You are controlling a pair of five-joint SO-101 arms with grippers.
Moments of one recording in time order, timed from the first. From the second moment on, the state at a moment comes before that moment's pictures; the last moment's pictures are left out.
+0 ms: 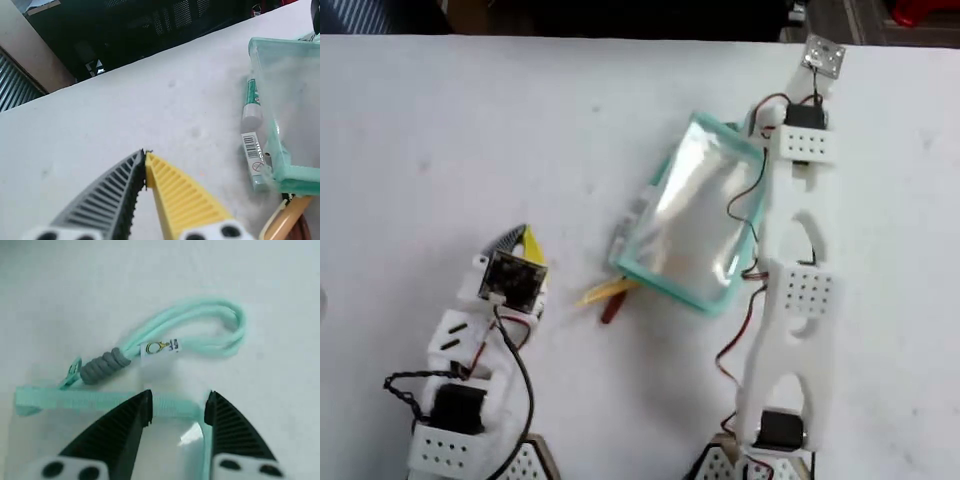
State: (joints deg) left arm 4.1 -103.5 96.4 34.9 -14.2; right arm 4.8 56.7 -58.3 66.2 -14.2
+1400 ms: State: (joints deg) left arm 4.1 -103.5 96.4 34.9 -14.2; right arm 5.8 78.6 -86.6 83.9 48.6
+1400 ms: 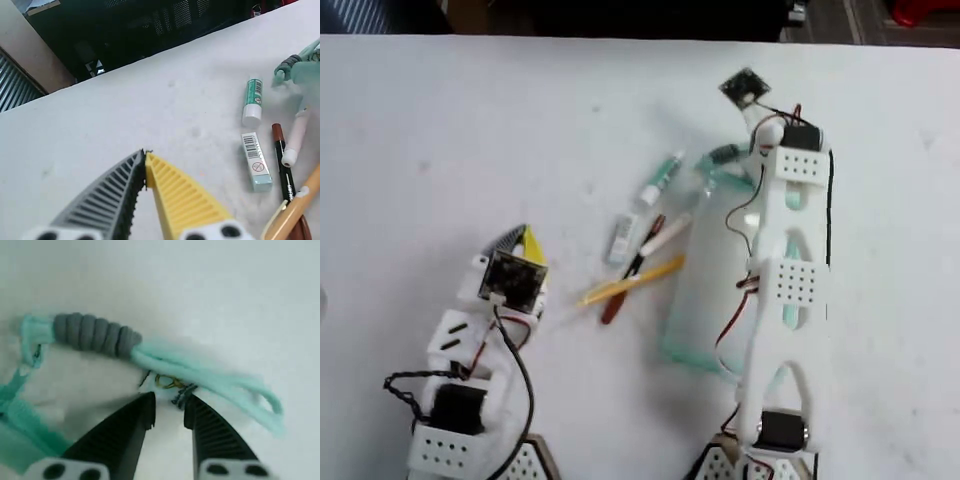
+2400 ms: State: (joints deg) left arm 4.1 -103.5 96.4 34.9 -14.2; right arm -6.4 68.9 -84.2 88.7 -3.8
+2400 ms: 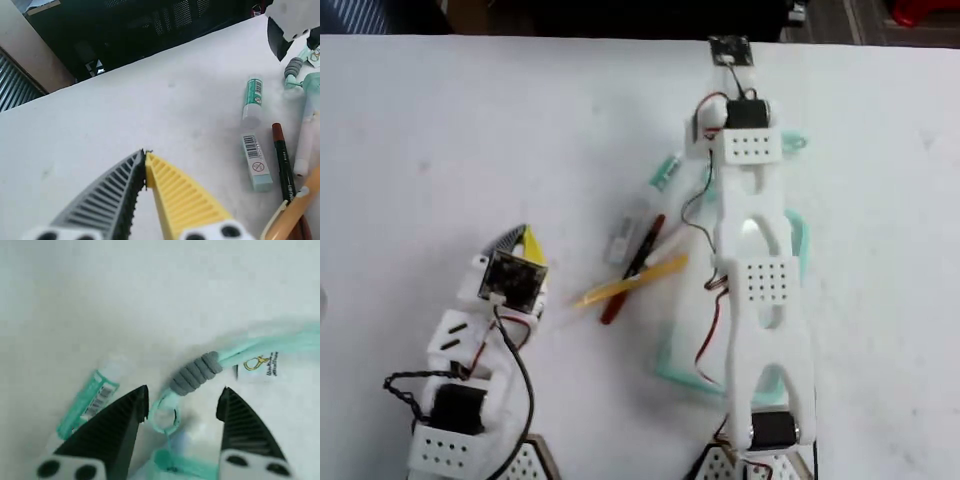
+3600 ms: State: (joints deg) left arm 4.1 -103.5 95.2 35.4 -11.6; right arm -2.4 67.1 -84.4 88.4 -8.1
